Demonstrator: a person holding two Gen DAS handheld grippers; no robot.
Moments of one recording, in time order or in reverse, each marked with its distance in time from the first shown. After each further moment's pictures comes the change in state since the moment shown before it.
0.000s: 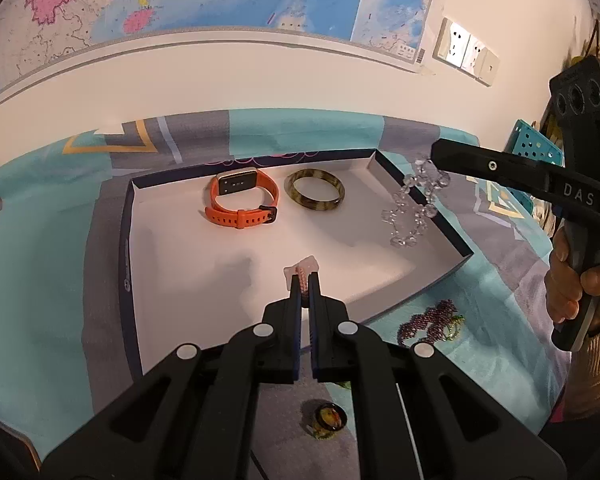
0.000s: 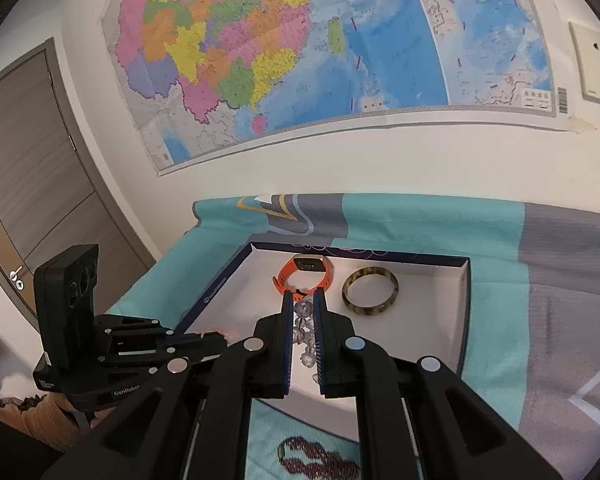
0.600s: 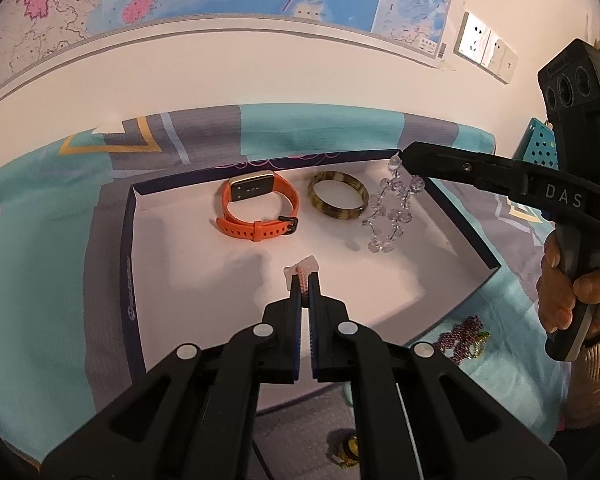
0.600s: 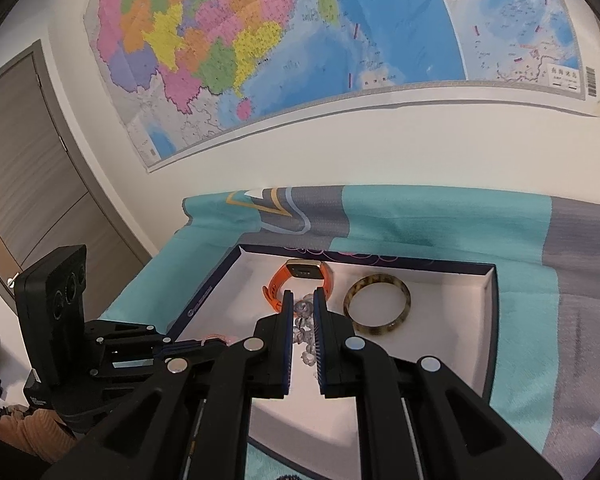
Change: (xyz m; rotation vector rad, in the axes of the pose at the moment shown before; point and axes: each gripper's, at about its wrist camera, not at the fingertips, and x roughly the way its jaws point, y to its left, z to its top) left arm 0.022 0.012 0.015 -0.004 0.030 0.029; right arm 0.046 -0.007 0.014 0.030 0.044 0.009
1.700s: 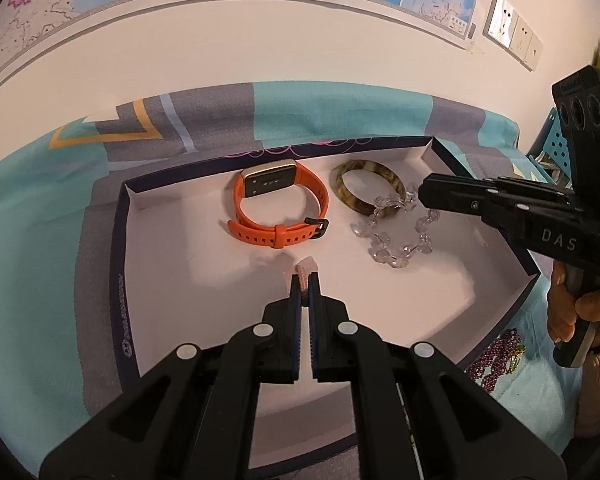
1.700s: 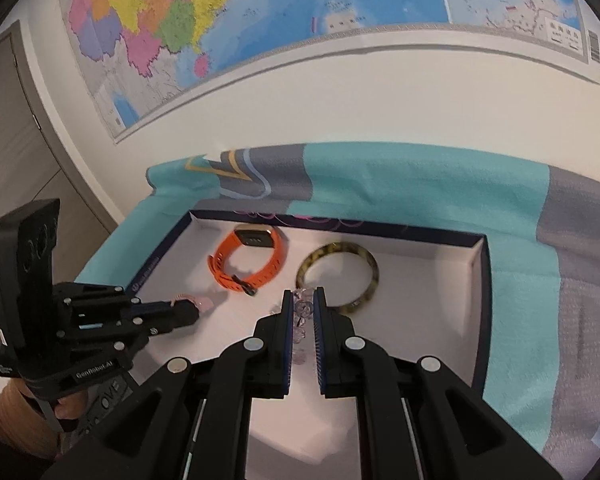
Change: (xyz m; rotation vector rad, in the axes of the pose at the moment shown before) left arm 0.038 0.013 0.013 -0.004 0.076 0.035; right arm 0.036 -0.029 -0.012 -0.009 0.107 -0.095
